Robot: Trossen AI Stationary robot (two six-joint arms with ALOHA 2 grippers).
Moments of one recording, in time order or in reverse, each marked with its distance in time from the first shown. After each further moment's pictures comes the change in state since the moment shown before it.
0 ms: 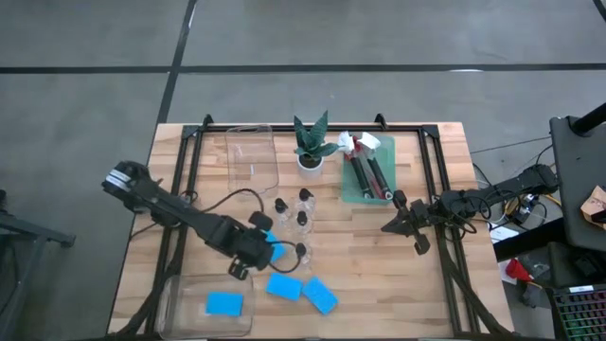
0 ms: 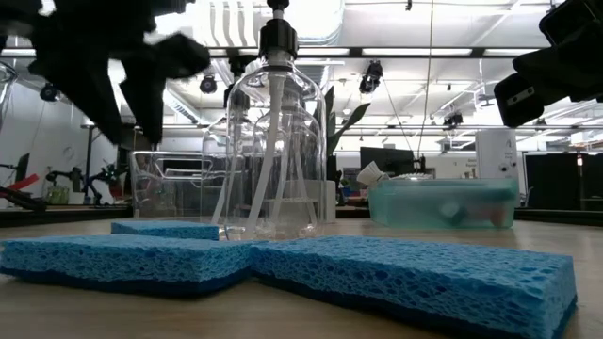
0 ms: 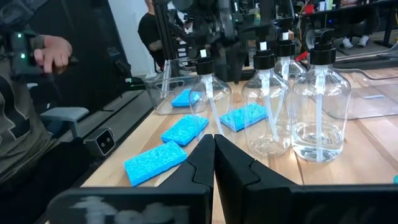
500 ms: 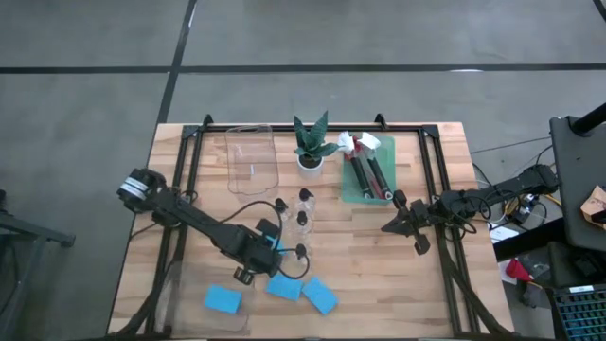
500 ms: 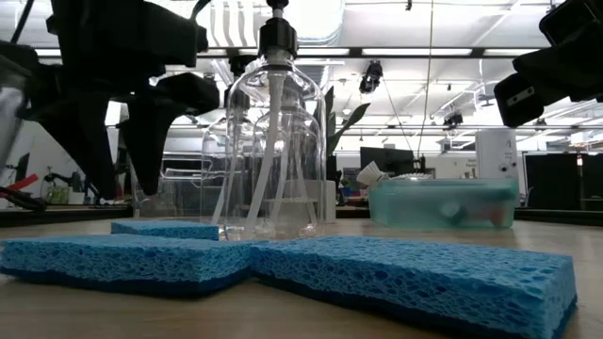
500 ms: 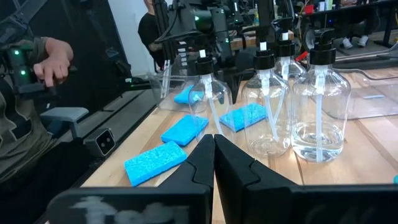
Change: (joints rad) left arm 0.011 0.168 0.019 0.040 0.036 0.015; right arm 0.000 0.000 0.000 0.000 0.000 0.000
